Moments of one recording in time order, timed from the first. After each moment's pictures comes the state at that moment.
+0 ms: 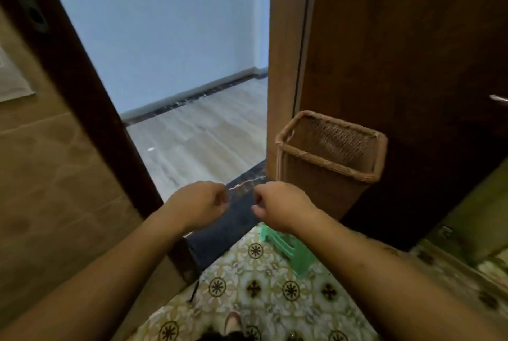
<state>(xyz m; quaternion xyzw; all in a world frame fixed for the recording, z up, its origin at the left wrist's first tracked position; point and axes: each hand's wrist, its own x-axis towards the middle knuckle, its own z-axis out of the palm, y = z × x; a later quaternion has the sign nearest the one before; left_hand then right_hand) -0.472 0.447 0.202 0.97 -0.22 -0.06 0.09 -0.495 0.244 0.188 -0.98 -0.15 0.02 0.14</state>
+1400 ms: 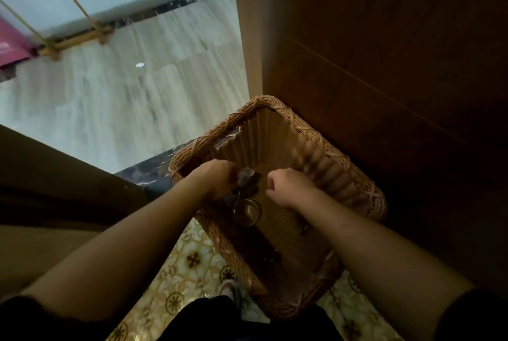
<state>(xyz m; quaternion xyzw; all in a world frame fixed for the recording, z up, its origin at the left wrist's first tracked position) -0.066 0.049 0.020 0.95 -0.03 -0.30 0.10 -0.060 -0.150 0.013 -0.92 -0.14 0.34 0.16</state>
